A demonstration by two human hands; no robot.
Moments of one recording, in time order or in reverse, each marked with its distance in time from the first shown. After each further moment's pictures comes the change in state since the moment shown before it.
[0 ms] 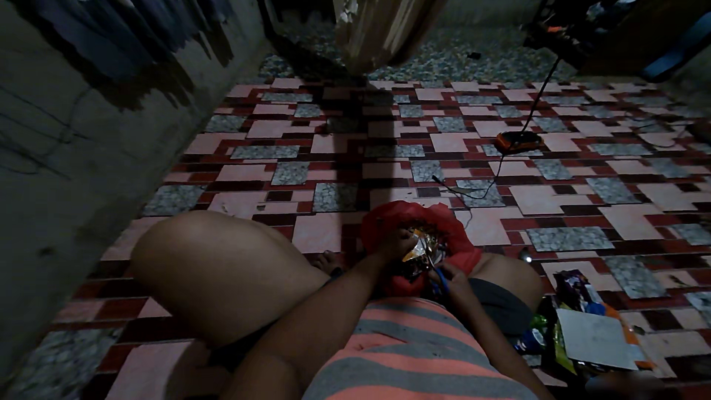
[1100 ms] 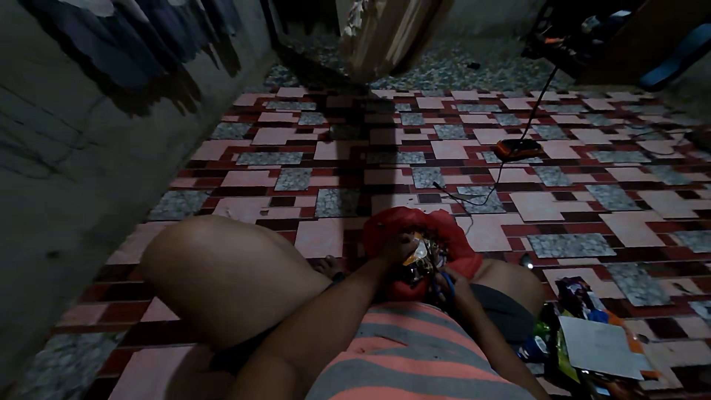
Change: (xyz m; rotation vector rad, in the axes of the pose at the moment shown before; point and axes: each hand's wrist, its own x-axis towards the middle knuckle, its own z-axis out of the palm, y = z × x) left_hand 0.005 -0.005 0.003 -0.057 0.024 0.002; right_hand 0.000 -0.002 -0.004 0.060 -0.059 0.017
